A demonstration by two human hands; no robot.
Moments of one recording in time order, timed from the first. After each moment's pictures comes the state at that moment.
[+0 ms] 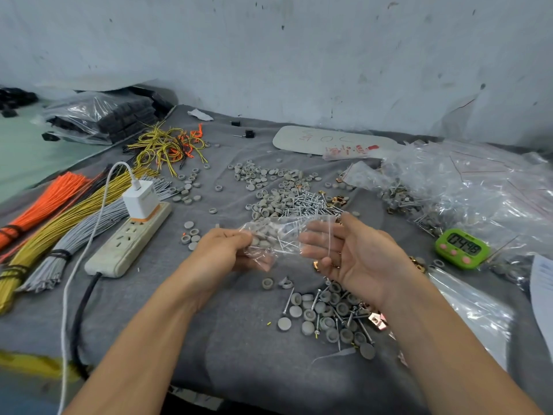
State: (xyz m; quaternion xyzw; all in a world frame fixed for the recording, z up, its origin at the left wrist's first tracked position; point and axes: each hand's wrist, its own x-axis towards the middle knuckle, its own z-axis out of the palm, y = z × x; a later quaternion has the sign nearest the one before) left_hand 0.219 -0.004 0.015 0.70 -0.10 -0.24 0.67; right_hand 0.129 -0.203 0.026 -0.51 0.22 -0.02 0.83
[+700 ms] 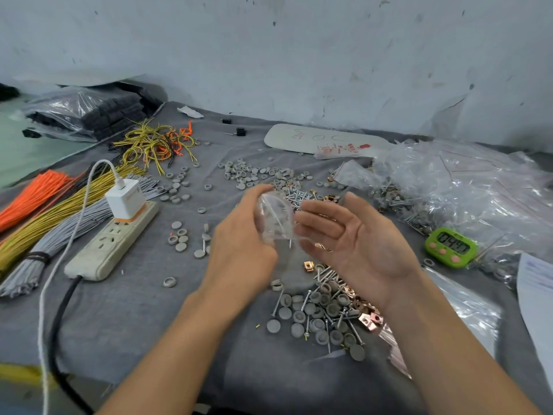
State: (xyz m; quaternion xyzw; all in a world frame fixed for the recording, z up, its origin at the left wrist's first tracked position) left_hand 0.198 -0.045 0.016 0.85 -0.23 0.12 0.46; right_hand 0.121 -0.215 0.030 -0.49 0.06 -0.04 0.87
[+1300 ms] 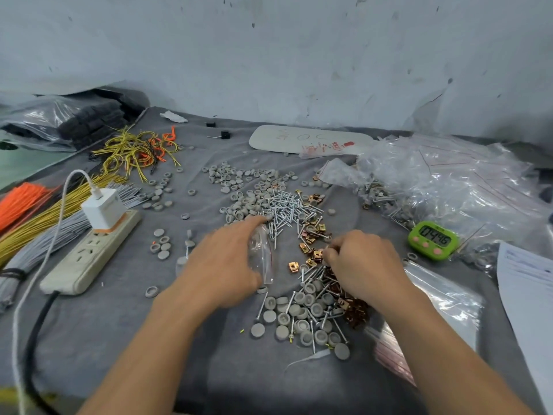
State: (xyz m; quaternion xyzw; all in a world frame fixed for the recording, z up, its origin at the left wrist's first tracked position) left_hand 0.214 -0.042 0.011 0.93 -0.33 -0.01 0.18; right_hand 0.115 -0.244 0.005 -0.96 0.26 -0.06 0.08
